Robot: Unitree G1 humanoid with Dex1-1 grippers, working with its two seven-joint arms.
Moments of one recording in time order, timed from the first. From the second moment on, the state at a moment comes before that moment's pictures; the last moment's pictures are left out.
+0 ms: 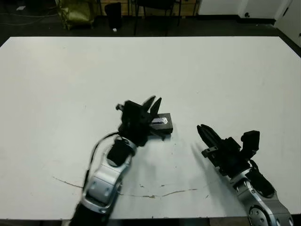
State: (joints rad) left arm -0.16 -0.05 -0.36 -0.16 0.05 0.31 -0.03; right arm 0.17 -0.25 -0.03 -0.37 0.43 0.32 0.34
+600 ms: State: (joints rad) left arm -0.21 -0.06 -0.30 0.09 0.00 0.33 0.23; right arm 0.17 -0.25 -0.02 -0.36 0.43 0.31 0.35
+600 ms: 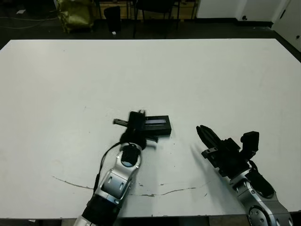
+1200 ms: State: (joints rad) left arm -0.09 -0.04 -0.30 -0.27 -0.09 0.47 0.16; right arm 0.17 -0.24 -0.02 -0.36 0.42 0.30 0.35
